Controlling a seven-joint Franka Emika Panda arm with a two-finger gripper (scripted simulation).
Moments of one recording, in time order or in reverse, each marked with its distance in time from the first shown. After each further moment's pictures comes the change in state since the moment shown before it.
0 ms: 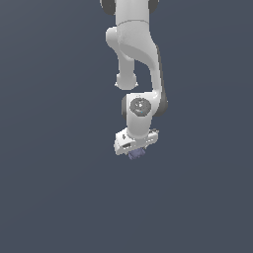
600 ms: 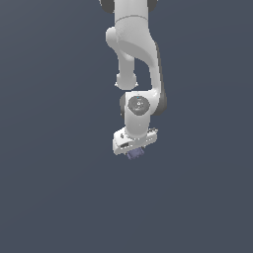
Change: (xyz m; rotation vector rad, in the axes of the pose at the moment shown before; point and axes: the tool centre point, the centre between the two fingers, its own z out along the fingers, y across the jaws) arm 0.002 0.008 -0.012 0.000 -0.002 -0.001
